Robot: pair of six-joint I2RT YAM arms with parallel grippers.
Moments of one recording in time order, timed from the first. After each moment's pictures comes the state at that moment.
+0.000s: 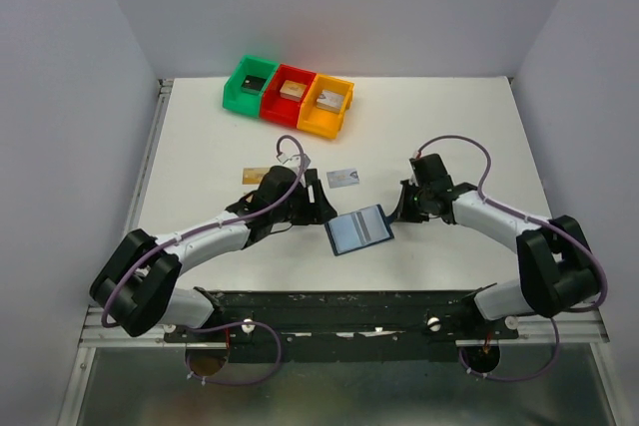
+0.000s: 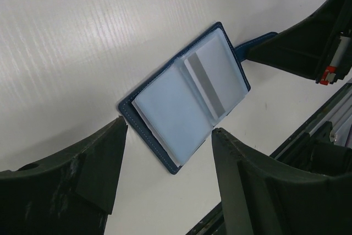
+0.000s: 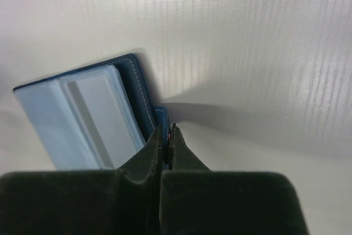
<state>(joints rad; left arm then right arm) -0.67 1.34 0.63 0.10 0.19 -0.68 0.40 1.46 0.73 -0.30 -0.11 0.50</state>
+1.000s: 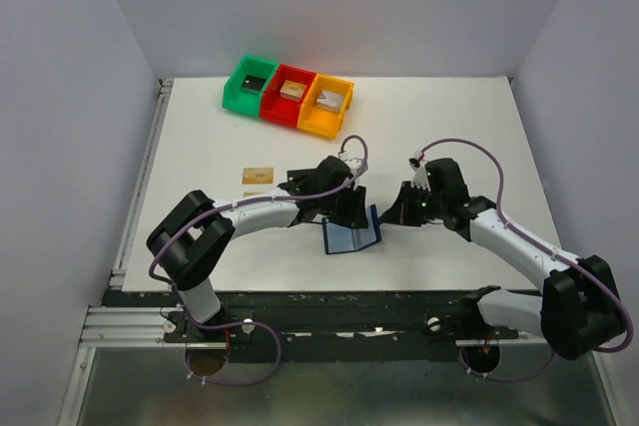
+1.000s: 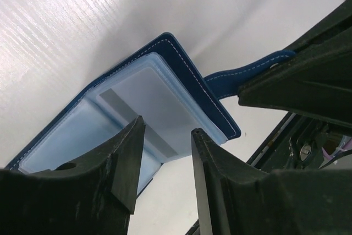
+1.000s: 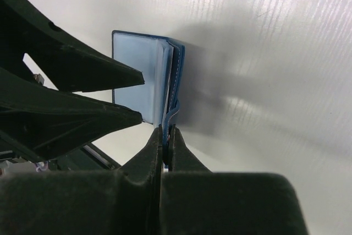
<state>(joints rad) -0.83 1.69 0.99 -0.05 0.30 -0.52 0.40 1.20 0.63 -0.25 -0.39 0.50</state>
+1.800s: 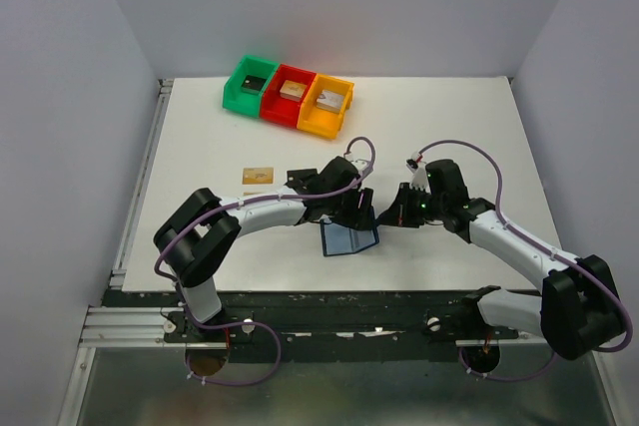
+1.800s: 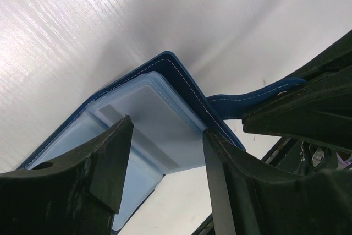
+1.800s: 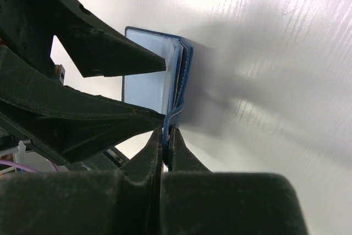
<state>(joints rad) -0.86 1.74 1.05 -0.12 0.24 -0.50 0.40 1.20 0.61 -0.20 -0.46 0.50</state>
